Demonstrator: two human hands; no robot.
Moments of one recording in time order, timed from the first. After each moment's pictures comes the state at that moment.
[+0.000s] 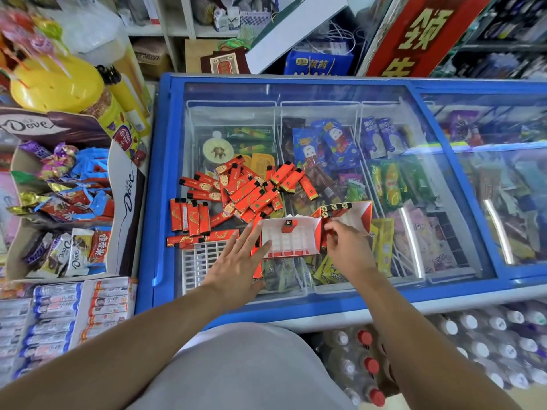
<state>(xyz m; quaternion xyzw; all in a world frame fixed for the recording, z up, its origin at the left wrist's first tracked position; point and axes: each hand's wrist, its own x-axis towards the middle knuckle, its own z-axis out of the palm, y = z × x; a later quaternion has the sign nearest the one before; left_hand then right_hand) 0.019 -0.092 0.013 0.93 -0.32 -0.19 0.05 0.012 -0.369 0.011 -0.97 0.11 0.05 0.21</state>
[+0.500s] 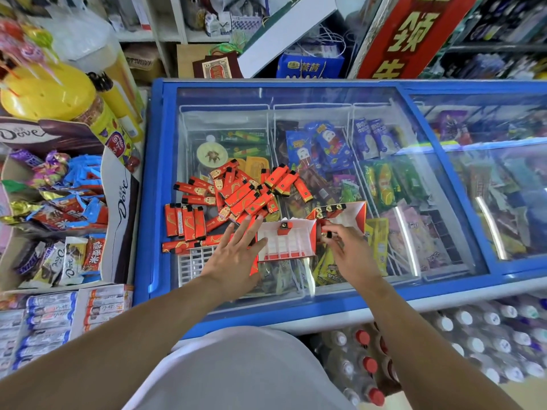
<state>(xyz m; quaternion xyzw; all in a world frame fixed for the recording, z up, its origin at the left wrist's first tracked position) 0.041 -0.097 0.025 0.92 -0.33 -0.19 0.04 -0.006 -0.384 0.010 -0.96 0.08 0.01 0.29</state>
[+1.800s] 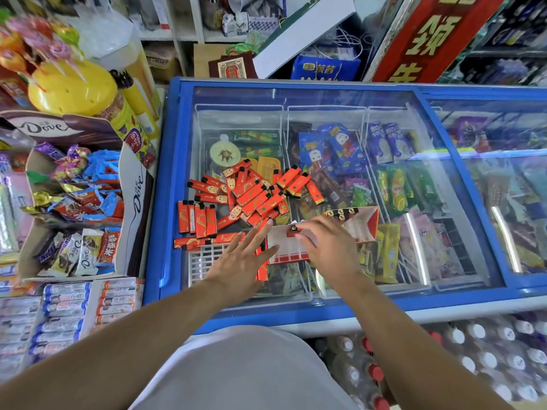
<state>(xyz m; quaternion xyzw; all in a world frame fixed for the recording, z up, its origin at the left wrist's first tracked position) 0.033 -0.085 0.021 0.91 -0.36 -0.19 0.02 0.020 -0.315 0.038 -0.98 -0.06 -0.10 0.19</state>
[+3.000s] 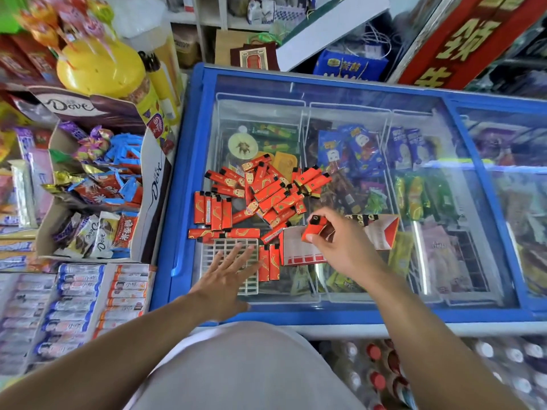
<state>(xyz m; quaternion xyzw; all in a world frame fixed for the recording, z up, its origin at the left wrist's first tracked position) 0.005 -0.030 -0.018 0.91 -0.28 -0.31 0.06 0.039 -0.298 0.096 -0.94 0.01 0.15 0.30</state>
